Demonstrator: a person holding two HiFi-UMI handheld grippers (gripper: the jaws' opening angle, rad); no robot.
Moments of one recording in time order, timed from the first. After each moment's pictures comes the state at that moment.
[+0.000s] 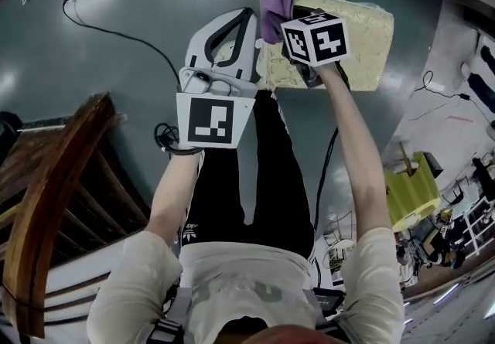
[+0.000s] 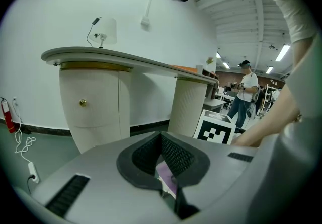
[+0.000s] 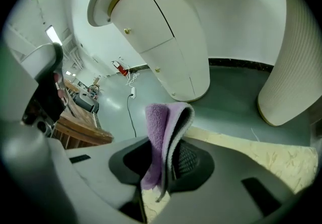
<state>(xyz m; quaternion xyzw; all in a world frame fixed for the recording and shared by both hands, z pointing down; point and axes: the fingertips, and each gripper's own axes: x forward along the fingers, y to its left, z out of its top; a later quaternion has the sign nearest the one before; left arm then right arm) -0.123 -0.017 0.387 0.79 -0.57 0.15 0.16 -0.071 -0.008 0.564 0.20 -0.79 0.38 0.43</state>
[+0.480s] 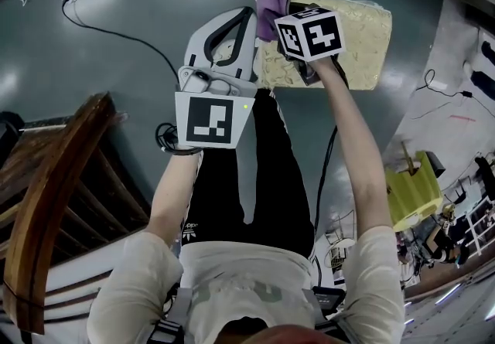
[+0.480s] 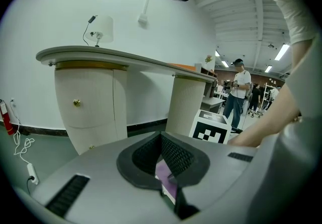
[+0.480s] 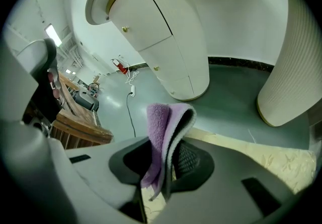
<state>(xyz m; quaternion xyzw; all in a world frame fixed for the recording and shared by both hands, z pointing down) -0.111 -0.018 0.389 0.79 -0.56 0.15 0.16 -0.069 -0.009 0.568 0.19 -0.79 0.38 0.45</state>
